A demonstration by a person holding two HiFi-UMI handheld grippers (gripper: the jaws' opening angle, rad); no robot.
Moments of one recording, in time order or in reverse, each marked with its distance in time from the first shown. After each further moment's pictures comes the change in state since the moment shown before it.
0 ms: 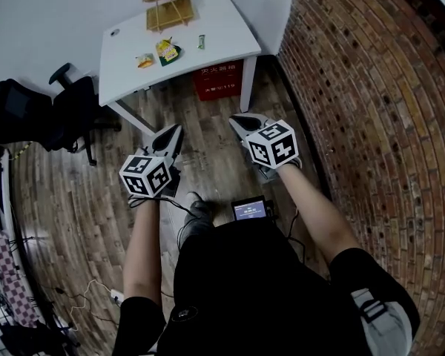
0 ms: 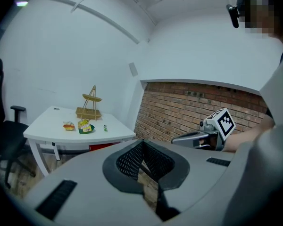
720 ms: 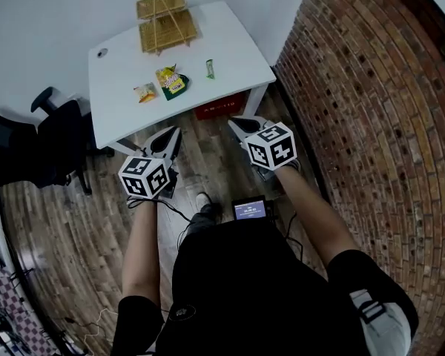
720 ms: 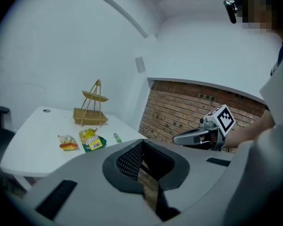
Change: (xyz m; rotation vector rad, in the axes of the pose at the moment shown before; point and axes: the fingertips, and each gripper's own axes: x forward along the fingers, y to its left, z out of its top) left arm 0.106 0.169 0.059 -0.001 0.038 -0.086; right arm 0.160 -0.076 0.080 0.036 0.045 -0.096
